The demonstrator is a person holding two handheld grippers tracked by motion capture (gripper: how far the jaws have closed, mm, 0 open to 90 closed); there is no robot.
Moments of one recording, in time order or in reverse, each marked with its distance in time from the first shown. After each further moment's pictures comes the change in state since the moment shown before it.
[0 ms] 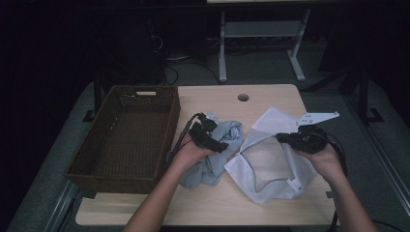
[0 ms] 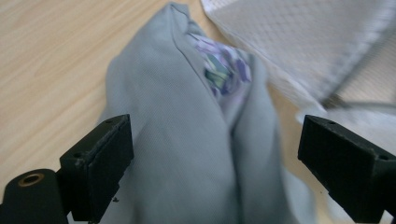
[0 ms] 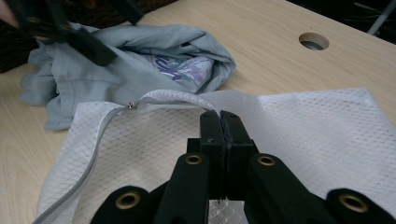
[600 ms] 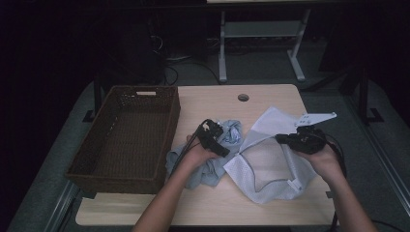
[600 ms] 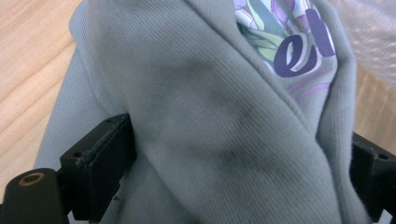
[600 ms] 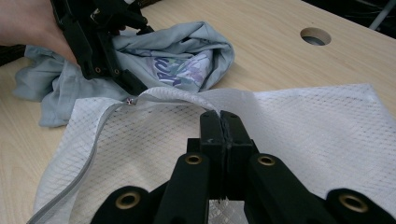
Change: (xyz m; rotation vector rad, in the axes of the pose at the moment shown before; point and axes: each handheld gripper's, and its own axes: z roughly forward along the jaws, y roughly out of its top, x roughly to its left) left arm 0.006 -0.012 0.057 0.143 0.036 0.055; right arm 0.001 -0.001 0.004 0.017 -0.003 -0.004
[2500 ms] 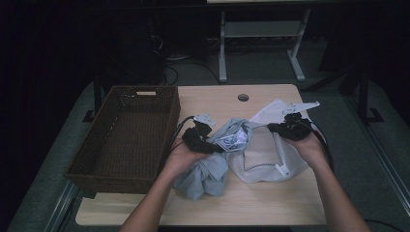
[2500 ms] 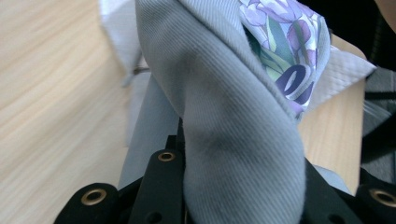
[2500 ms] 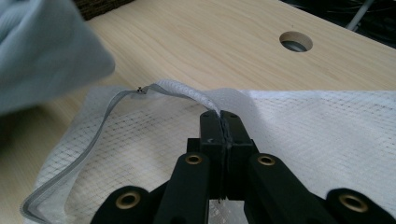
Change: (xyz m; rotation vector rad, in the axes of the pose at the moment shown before) left arm -0.025 -0.012 -0.103 -0.216 -0.300 0.012; right arm -0.024 0.020 0.043 0.013 -0.061 0.027
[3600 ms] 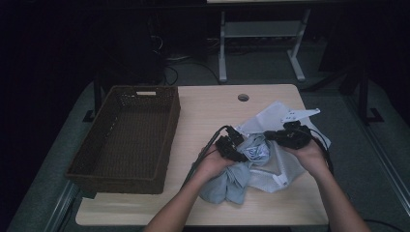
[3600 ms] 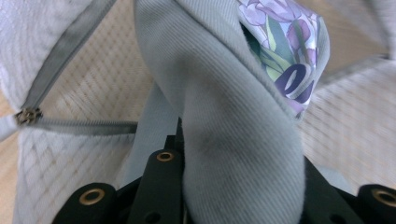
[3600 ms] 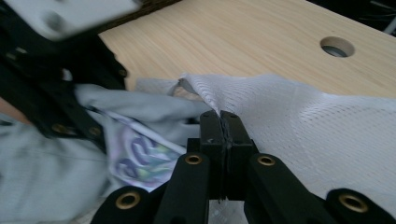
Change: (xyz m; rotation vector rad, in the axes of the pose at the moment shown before) left arm -0.011 0.016 0.104 0.143 0.046 0.020; right arm 0.027 -0.005 -0.013 -0.015 0.091 -0.038
